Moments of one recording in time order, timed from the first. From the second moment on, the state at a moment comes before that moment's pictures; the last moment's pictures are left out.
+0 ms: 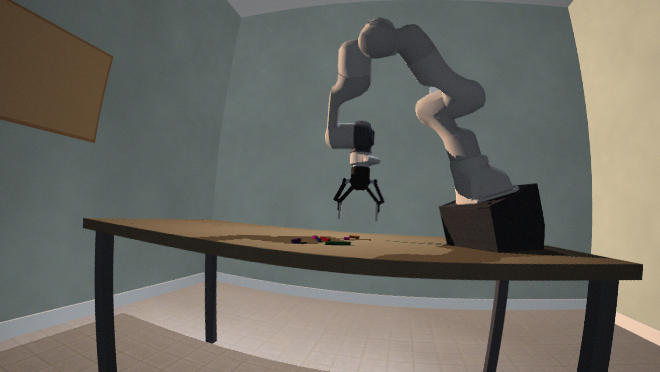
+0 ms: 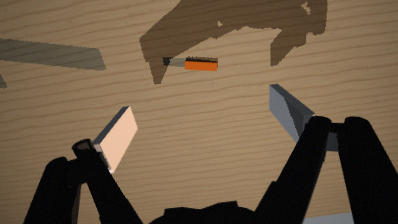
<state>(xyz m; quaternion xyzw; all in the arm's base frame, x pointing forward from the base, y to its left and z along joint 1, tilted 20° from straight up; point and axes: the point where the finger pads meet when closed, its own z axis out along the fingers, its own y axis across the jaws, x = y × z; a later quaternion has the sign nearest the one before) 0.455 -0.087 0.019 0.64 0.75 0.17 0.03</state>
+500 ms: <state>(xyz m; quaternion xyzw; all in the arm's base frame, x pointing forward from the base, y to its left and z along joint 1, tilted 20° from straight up) 0.455 -0.087 0.019 0.64 0.75 0.17 0.03</state>
